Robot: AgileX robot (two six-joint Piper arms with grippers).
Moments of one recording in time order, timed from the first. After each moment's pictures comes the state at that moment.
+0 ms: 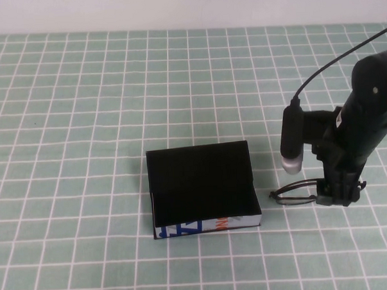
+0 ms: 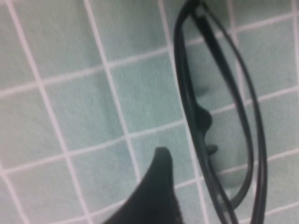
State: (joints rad) right arm 0.37 1.72 -1.24 0.02 0.94 -1.00; left arm -0.11 -0.01 0.02 0.03 0.37 -0.02
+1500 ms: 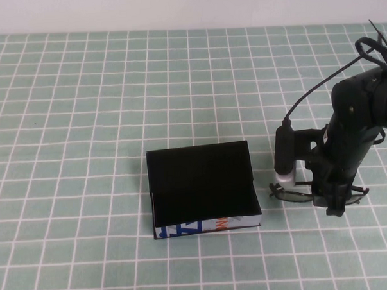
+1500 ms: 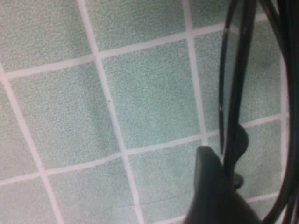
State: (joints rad) right arm 0.37 1.85 -1.24 -0.02 0.89 -1.01; left arm -0.11 -0.01 0.02 0.03 0.37 -0.02
